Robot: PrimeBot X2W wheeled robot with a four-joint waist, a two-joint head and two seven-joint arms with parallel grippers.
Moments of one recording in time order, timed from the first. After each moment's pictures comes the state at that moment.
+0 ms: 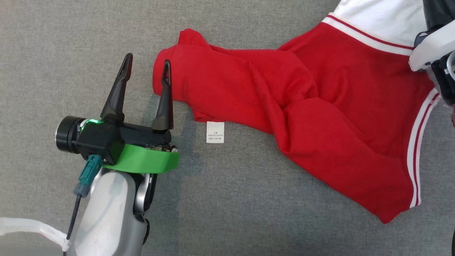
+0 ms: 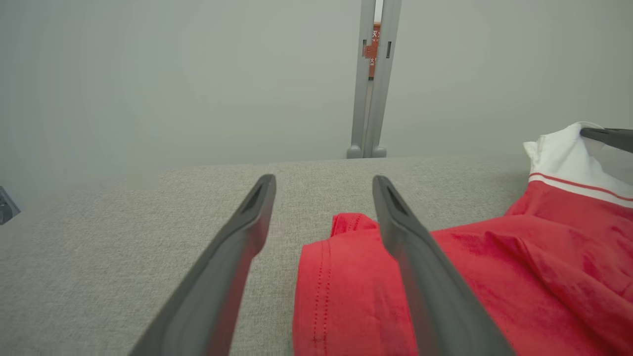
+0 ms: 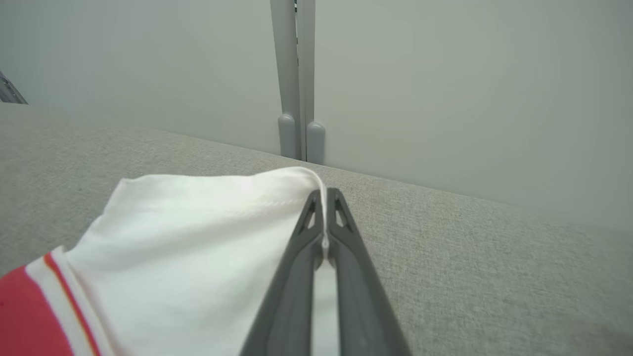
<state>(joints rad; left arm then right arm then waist) -0.40 0.05 -0.23 0.05 -0.17 -0.04 -0.26 -0.89 -0.49 0.27 0.58 0.42 0.13 -0.12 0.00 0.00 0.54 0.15</state>
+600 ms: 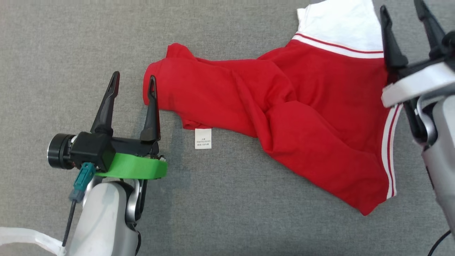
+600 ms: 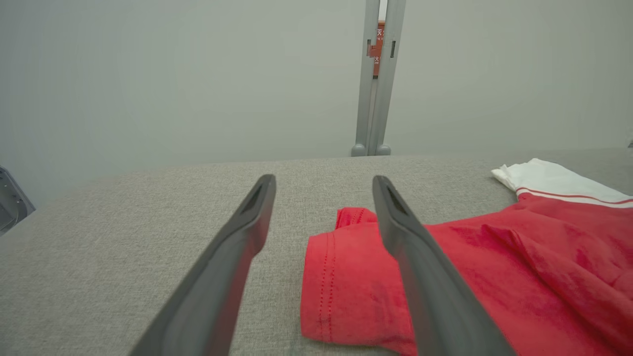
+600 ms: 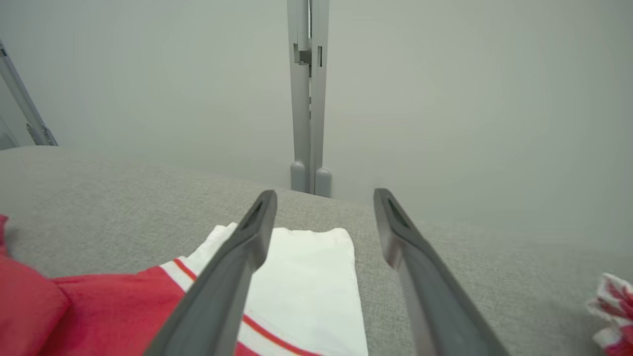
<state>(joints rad) -0.35 0.05 -0.17 0.10 -0.15 -0.04 -0.26 -0.70 -0.39 0.19 0.42 0.32 0.13 -0.26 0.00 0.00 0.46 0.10</state>
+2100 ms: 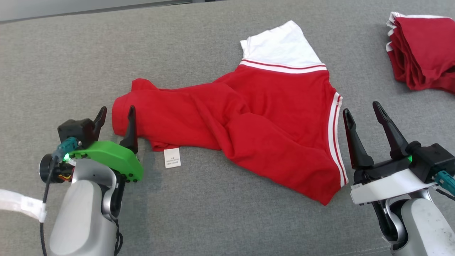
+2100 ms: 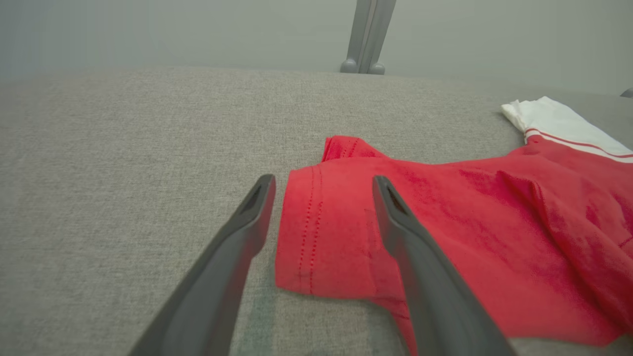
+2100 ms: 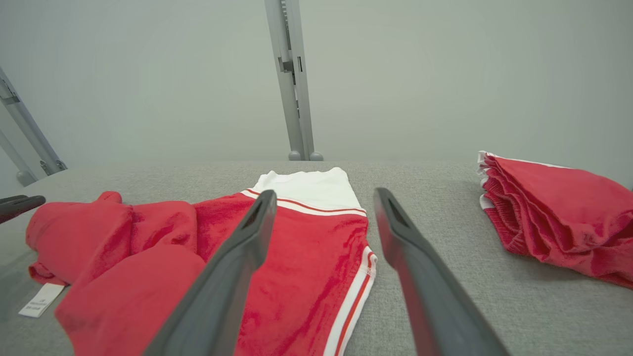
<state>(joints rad) -0.41 0.09 -0.07 0.39 -0.27 -0.09 0.00 -0.14 -0.20 0.10 0.00 0.25 0.13 -0.22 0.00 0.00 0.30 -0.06</state>
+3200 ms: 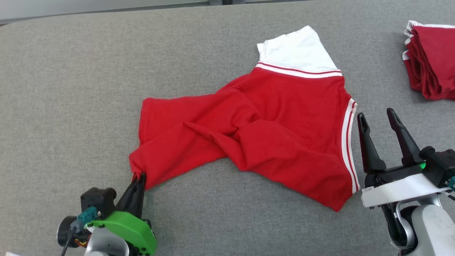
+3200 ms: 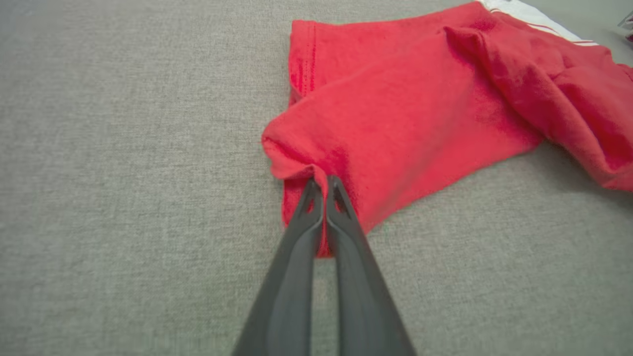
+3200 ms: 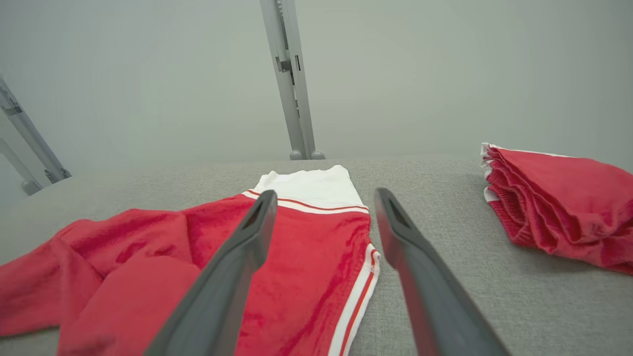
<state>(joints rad) -0.05 0.14 -0.17 0.14 -0.32 -0.10 0.04 -0.11 -0.19 0.04 0.00 0.29 0.13 -0.22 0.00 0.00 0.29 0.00</state>
